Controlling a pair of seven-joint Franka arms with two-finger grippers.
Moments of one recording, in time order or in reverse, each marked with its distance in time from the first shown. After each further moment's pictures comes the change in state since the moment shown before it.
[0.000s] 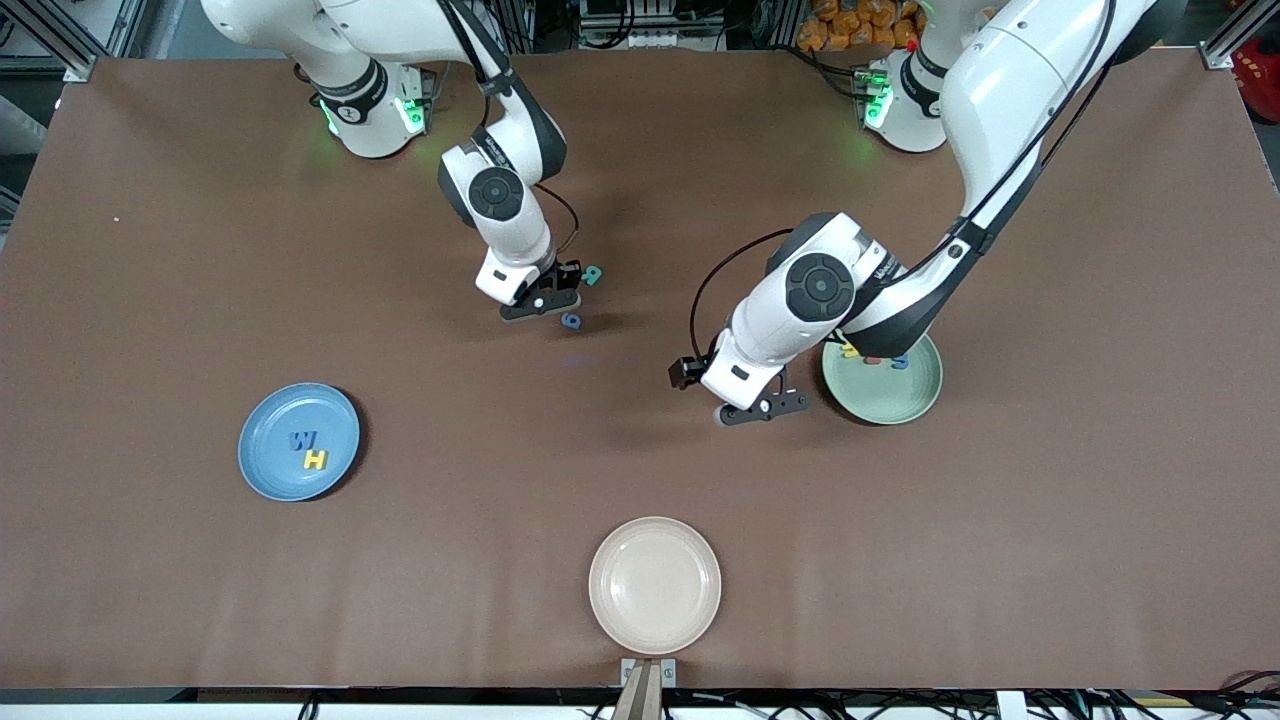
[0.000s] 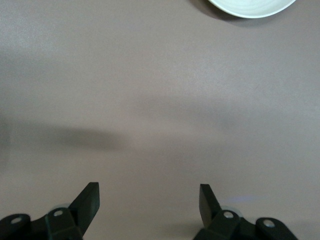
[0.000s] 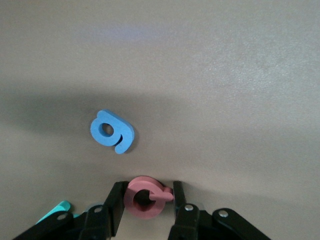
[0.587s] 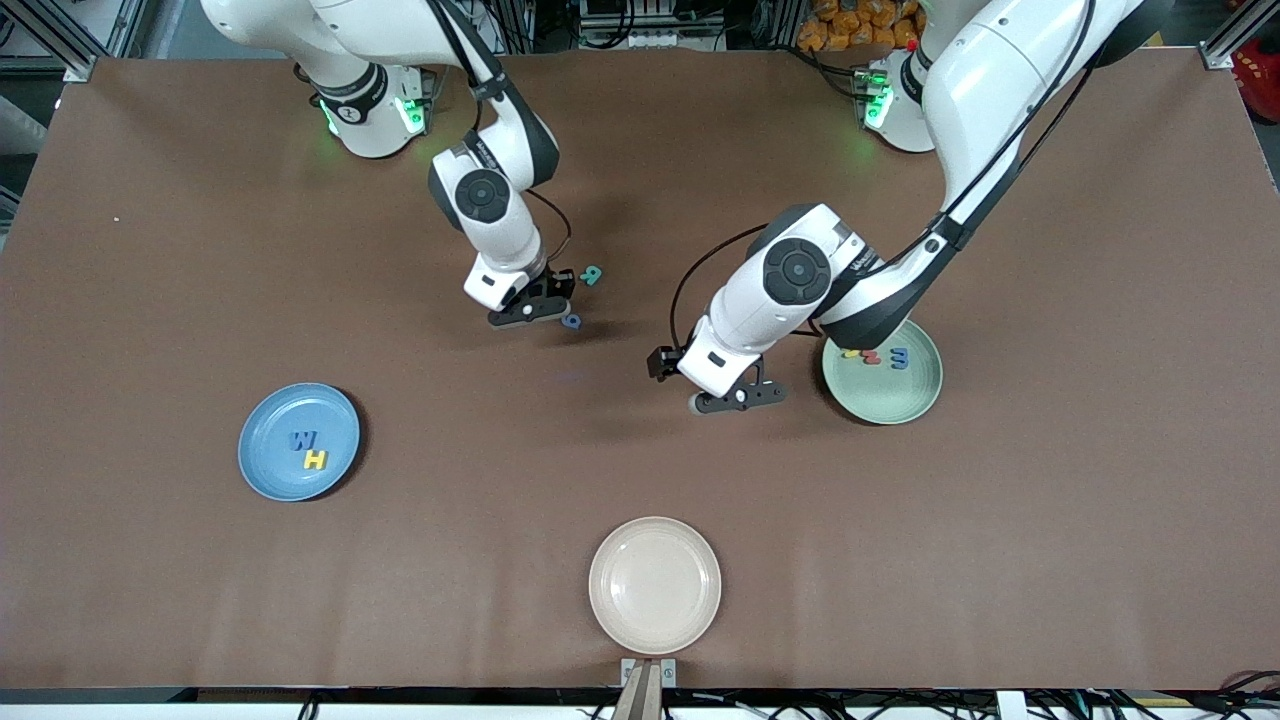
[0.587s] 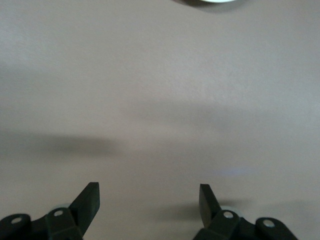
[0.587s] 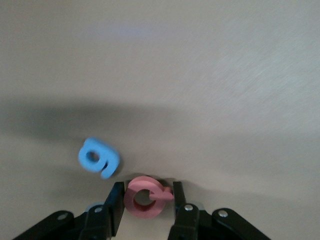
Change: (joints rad) left arm -0.055 0.013 0.001 0.006 0.000 0.061 0.000; right arm -0.024 -0.019 -0.038 0.004 0.001 0.031 0.003
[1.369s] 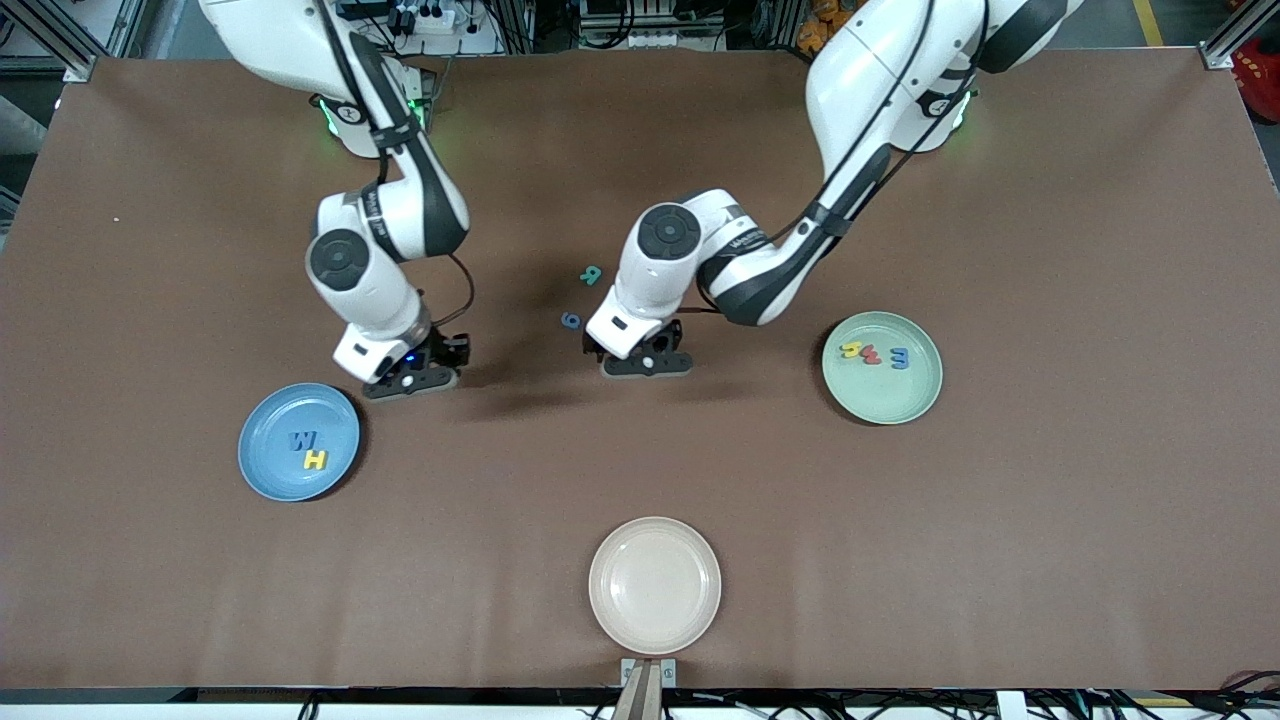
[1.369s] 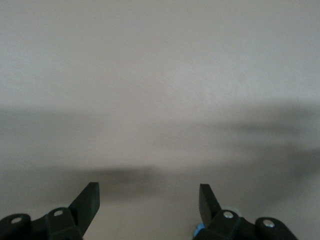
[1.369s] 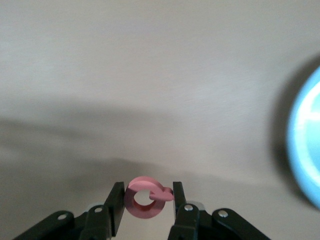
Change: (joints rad) left arm -0.489 0.091 0.341 0.123 0.005 0.090 -0.094; right arm -0.165 -0.017 -0.240 0.127 -0.008 -0.155 -0.442
